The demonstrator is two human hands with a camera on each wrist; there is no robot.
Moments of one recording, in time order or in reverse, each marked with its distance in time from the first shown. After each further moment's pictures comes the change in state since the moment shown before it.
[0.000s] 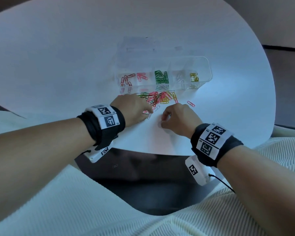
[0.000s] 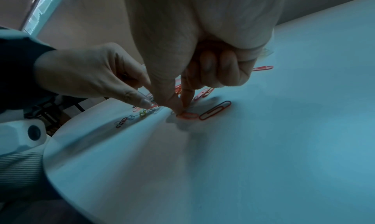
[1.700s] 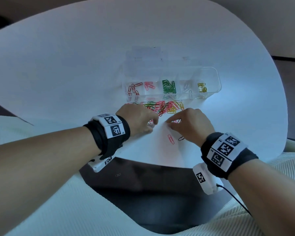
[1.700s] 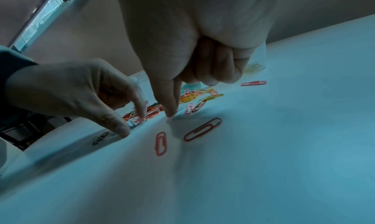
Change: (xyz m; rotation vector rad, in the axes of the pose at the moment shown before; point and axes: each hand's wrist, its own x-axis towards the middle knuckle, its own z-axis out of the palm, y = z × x) left_hand 0.003 -0.005 0.004 0.010 -0.032 0.004; right_hand 0.001 -0.003 -0.016 -0.021 0.101 -0.025
